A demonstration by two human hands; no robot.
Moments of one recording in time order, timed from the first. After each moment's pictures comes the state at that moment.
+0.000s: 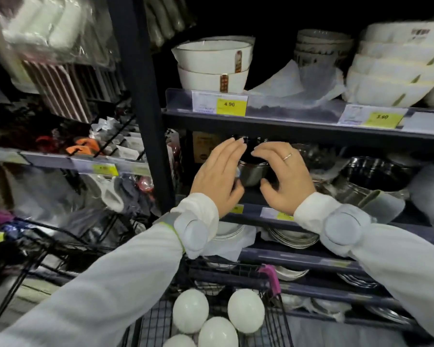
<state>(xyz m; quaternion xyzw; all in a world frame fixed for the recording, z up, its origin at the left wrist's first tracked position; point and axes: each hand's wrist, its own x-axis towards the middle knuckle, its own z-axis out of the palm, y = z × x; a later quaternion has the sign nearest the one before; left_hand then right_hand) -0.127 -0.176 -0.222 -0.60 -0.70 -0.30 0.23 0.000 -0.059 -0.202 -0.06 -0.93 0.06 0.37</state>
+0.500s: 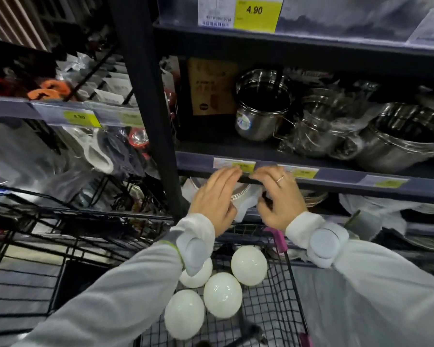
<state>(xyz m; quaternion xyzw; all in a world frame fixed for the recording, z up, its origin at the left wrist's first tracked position) -0.127 -0.207 -0.366 -0.60 -0.75 -0.26 0.09 0.002 -0.088 -0.342 -0.13 -0.95 0.13 0.27</state>
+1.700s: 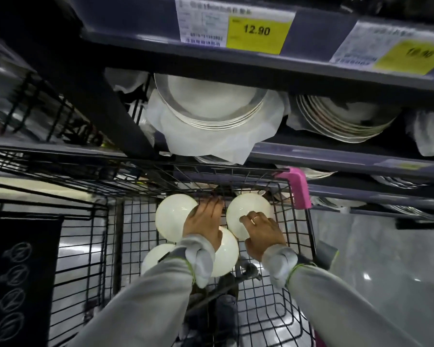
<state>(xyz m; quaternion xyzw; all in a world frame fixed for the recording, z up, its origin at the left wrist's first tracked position) -0.072 -0.216 -0.629 -0.48 -0.83 -0.02 -0.27 0.054 -0.117 -0.639 -0.28 -0.90 0.20 -0.27</state>
